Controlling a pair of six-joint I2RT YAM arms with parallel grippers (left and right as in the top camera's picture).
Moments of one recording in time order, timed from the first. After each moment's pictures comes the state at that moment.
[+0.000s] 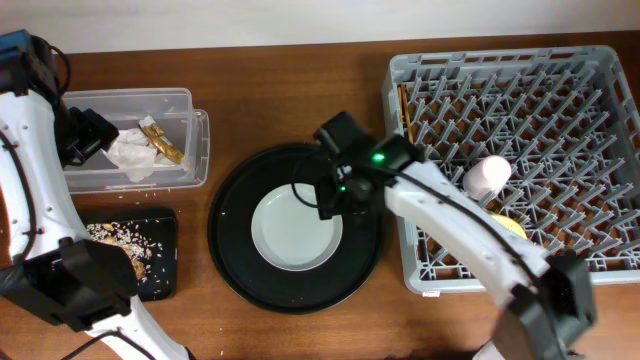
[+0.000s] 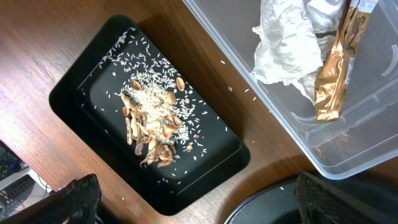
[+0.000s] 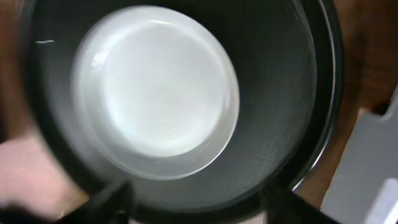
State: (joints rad) left arm 0.33 2.02 2.23 -1.69 -0.20 -0.54; right arm 0.63 1.77 1.49 -1.05 -0.09 0.52
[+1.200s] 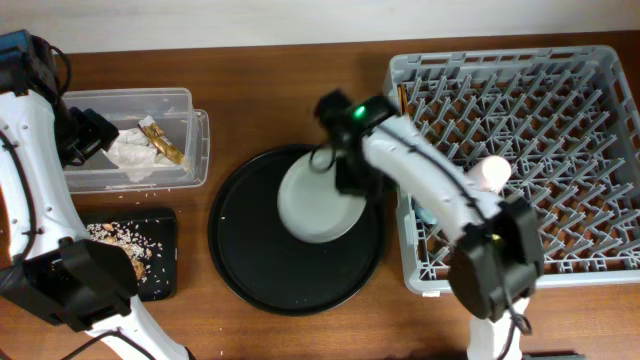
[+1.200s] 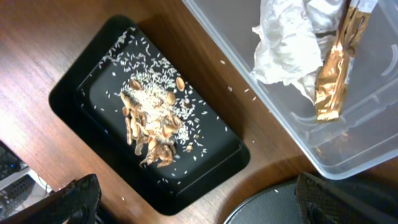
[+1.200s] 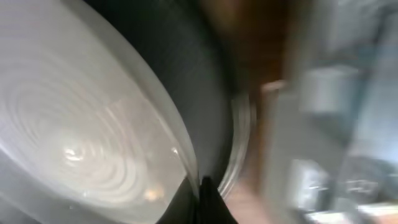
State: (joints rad) left arm 0.33 2.02 2.23 -1.69 -0.20 -0.54; right arm 0.53 2.02 1.83 -1.41 0.08 0.64
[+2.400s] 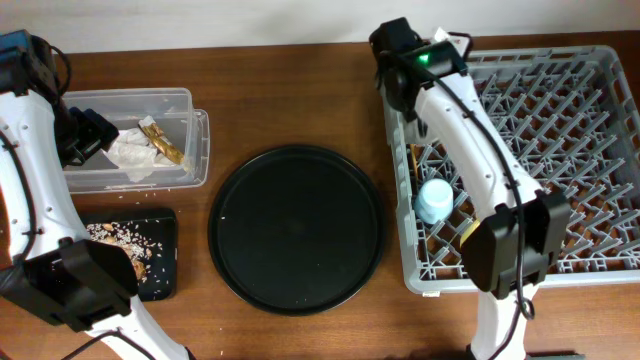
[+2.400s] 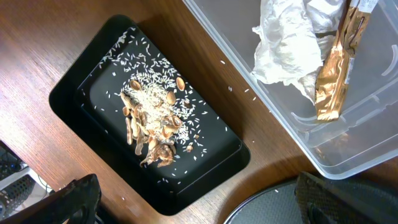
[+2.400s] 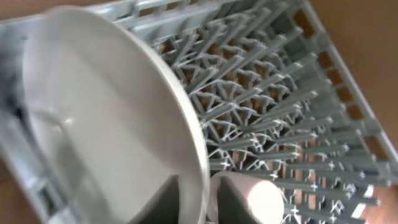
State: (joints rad) left arm 0.33 2.02 2.23 -1.69 -0.20 -0.54; right arm 0.33 2.09 2.06 -1.29 0.77 0.65
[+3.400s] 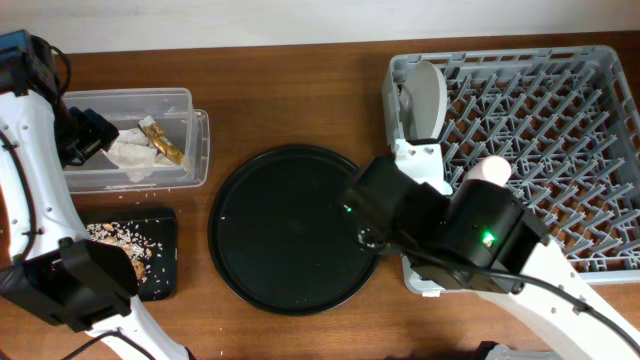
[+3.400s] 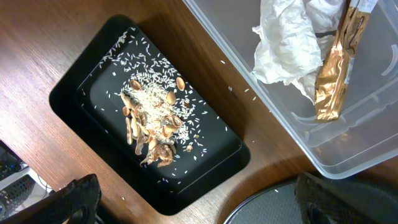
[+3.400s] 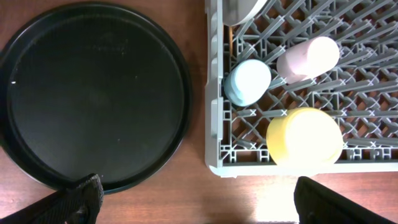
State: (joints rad) left arm 0.33 2.02 2.23 -1.69 -0.20 -0.54; right arm 0.89 1.46 1.86 -1.69 0.42 0.81
